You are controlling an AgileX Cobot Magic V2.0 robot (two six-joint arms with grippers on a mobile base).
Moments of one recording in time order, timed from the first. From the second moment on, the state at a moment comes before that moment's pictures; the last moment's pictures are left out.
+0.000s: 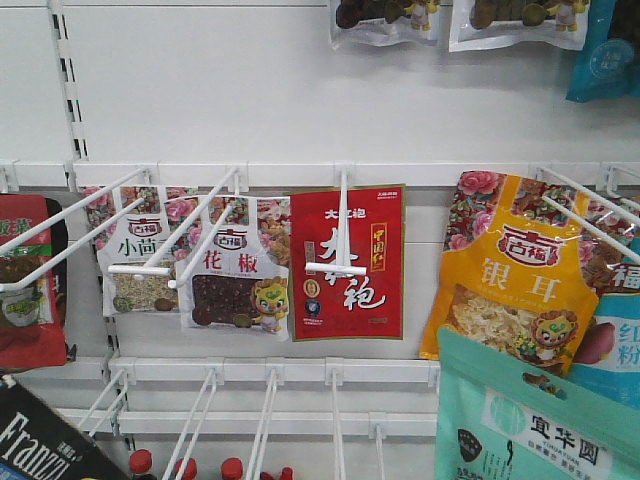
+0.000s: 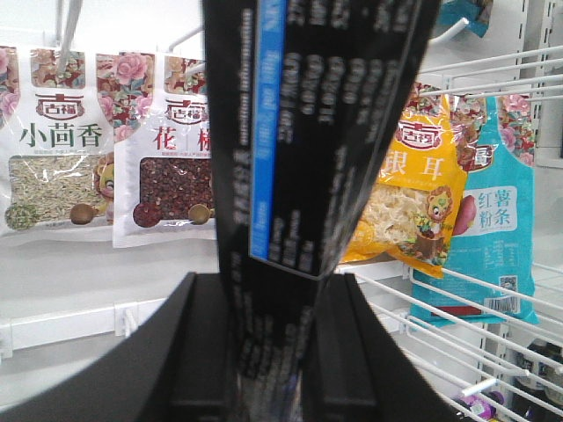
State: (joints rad) left arm -0.17 0.47 -0.07 0.59 -0.58 -0.67; right arm 0.09 0.38 -0.42 -1.79 -0.54 1.98
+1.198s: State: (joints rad) left arm -0.17 0.47 -0.07 0.59 -0.58 -0.67; right arm 0.09 0.38 -0.42 -1.79 -0.54 1.98
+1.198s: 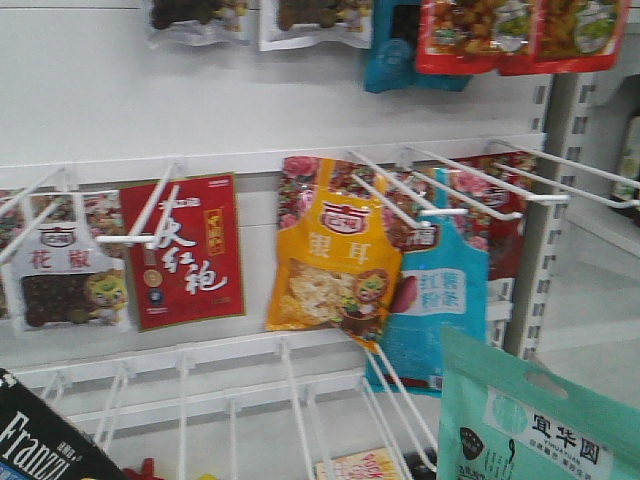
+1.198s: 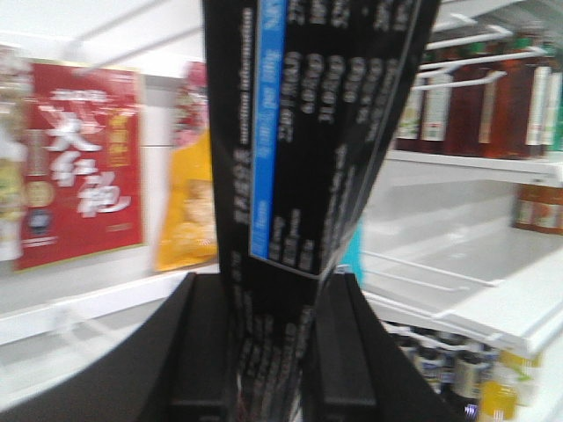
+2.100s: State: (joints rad) left arm -0.17 0.47 -0.07 0.59 -0.58 -0.67; right arm 0.09 0.38 -0.42 -1.79 -0.54 1.98
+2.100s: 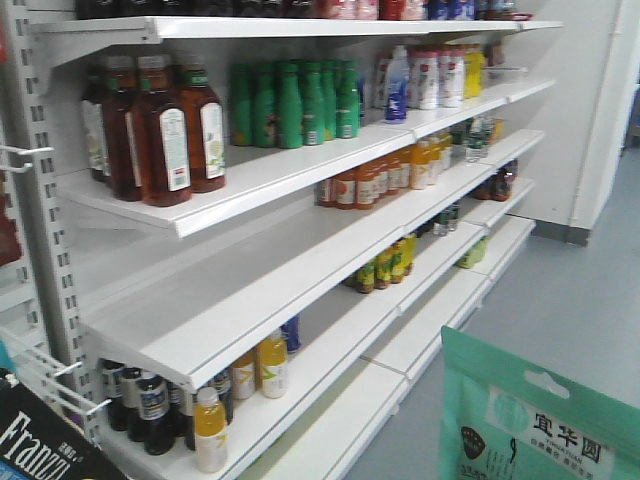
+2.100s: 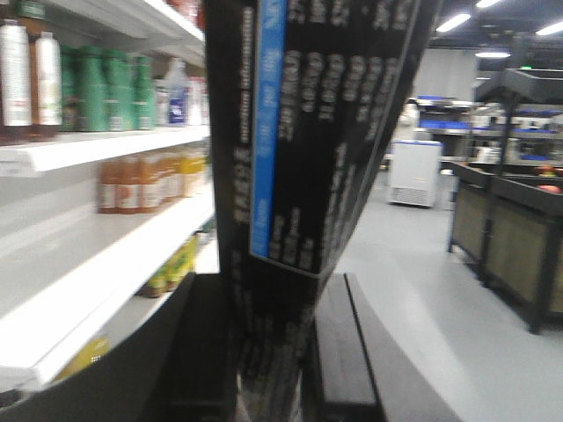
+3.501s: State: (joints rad) left arm -0.17 0.46 -0.07 0.59 -0.58 -0.67; right arm 0.09 0.38 -0.42 -1.79 -0.55 1.98
